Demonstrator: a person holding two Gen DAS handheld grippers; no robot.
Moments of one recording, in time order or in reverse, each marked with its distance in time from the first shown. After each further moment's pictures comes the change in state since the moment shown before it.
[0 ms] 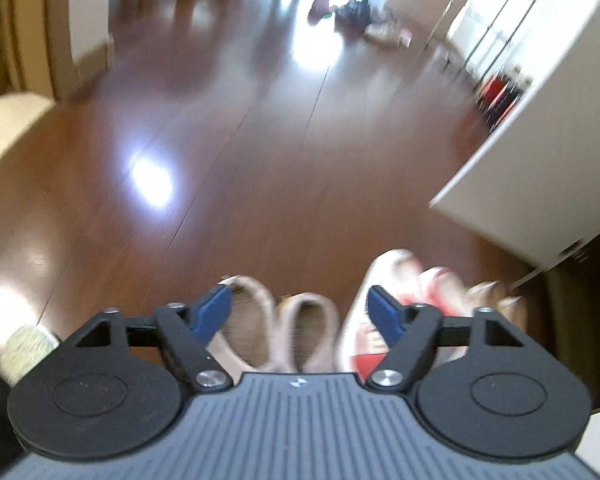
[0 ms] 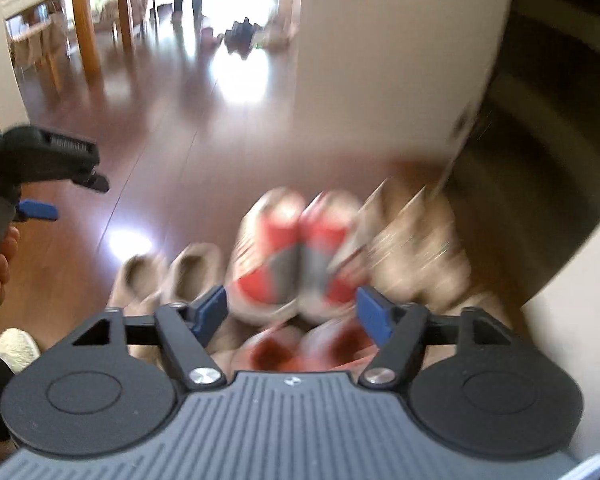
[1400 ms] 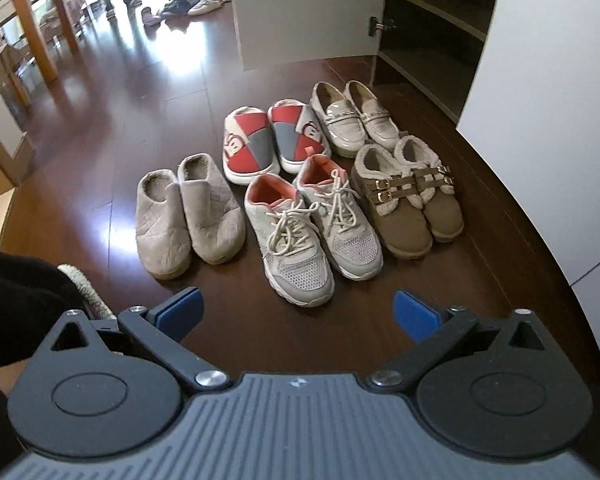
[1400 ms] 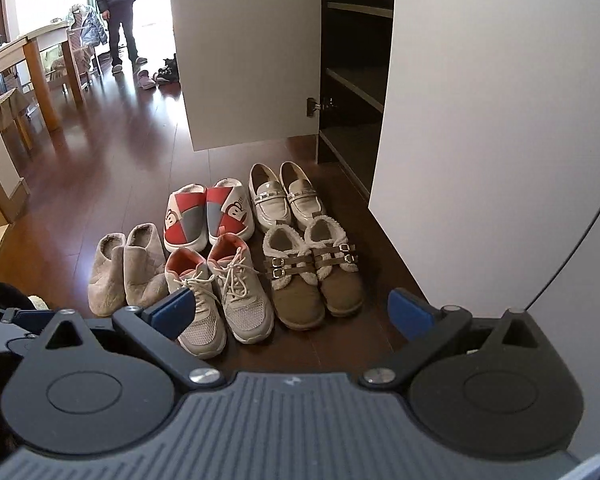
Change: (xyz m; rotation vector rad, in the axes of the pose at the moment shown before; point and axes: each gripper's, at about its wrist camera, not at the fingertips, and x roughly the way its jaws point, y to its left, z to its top) left arm -0.184 -0.092 -0.302 0.604 0.123 -0.016; right arm -0.197 -0.145 -0.169 0.246 0.038 -0.021
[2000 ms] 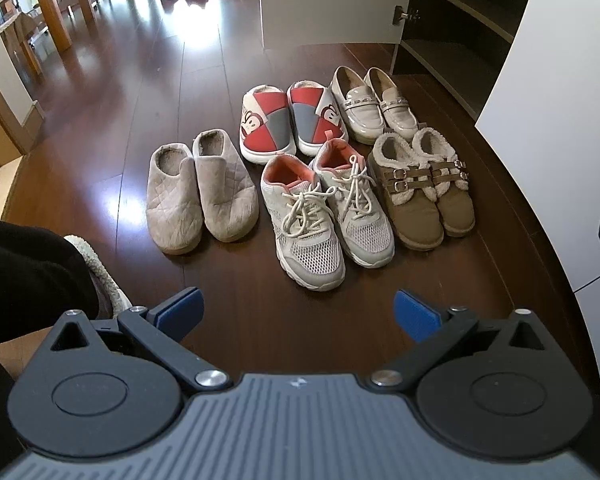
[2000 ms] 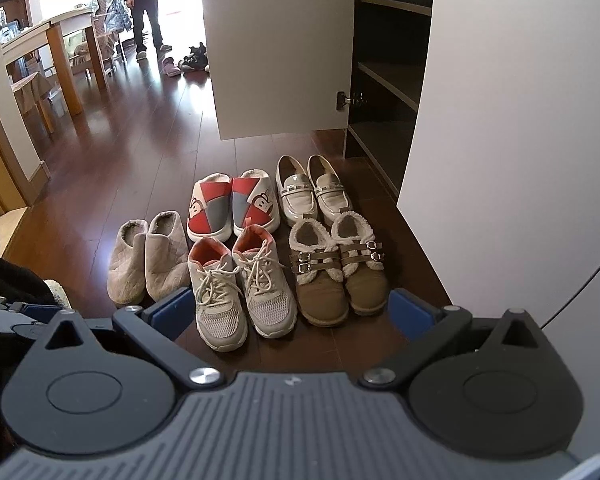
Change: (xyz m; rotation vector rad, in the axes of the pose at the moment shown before) left arm 0.004 0.016 0.003 -0.063 0.066 -0.005; right arm 0.017 0.016 0.016 -0.038 0.023 0.038
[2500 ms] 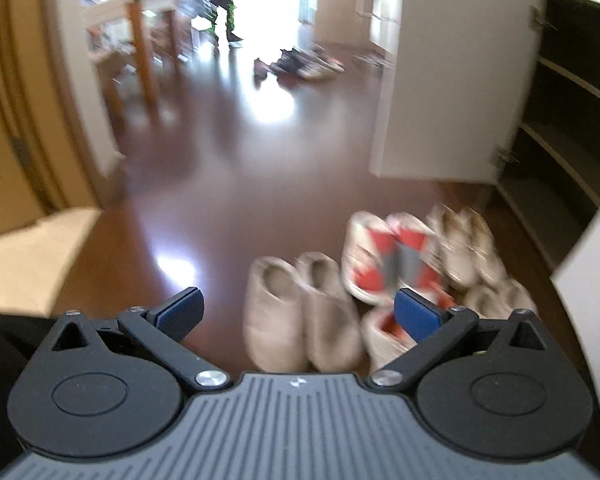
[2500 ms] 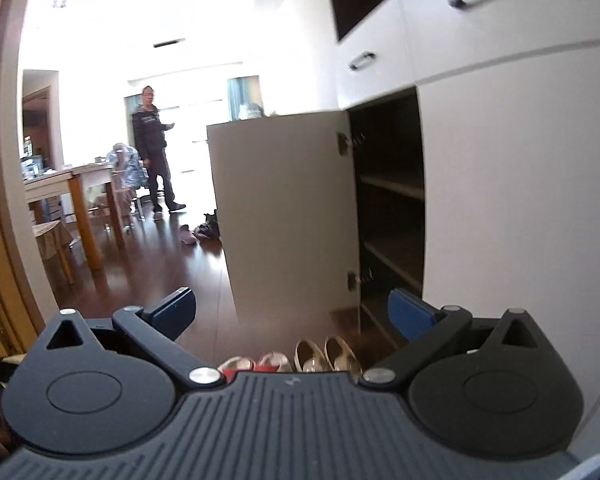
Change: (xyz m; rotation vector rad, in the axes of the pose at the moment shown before) left arm -0.052 0.153 0.096 -0.174 -0.295 0.209; right arm -0.051 -0.012 0.078 0.016 -0.522 0.076
